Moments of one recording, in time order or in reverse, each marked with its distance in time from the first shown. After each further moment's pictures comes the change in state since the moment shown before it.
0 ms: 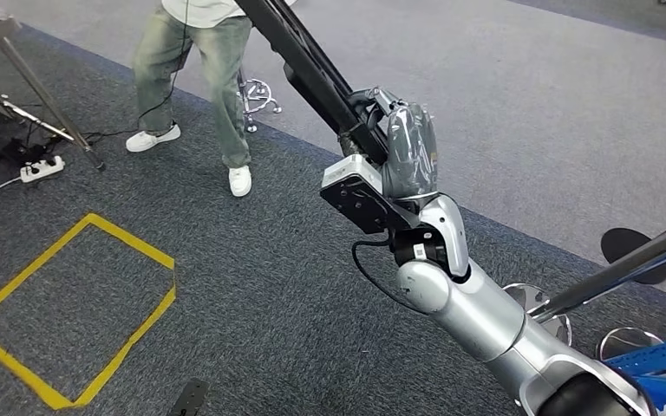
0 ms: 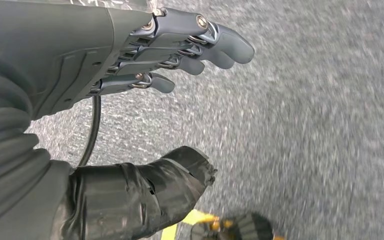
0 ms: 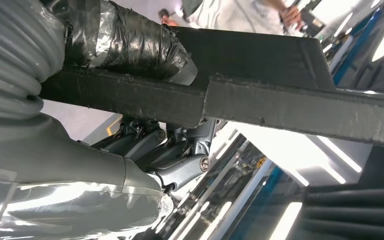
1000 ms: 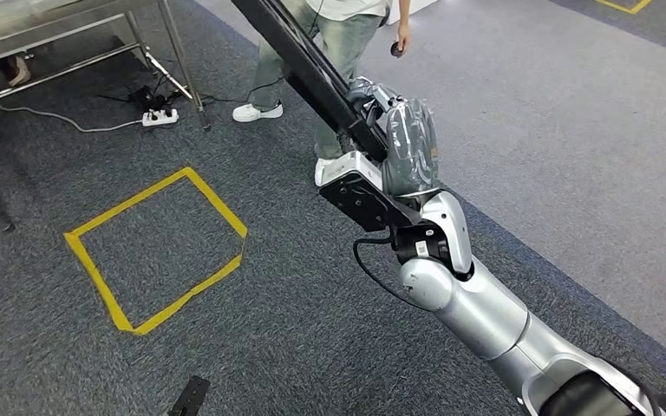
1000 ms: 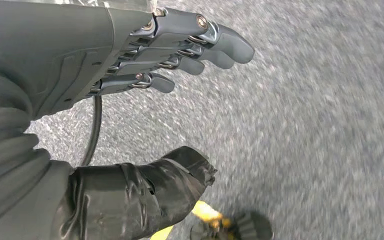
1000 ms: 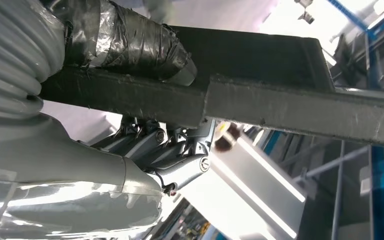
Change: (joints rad) left arm -0.003 -0.003 0.000 0.000 0.002 0.005 -0.004; right arm -0.011 -0.004 0.000 -0.011 -0.006 0.032 0.007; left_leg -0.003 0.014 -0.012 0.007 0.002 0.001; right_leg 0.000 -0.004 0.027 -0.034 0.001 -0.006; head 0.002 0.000
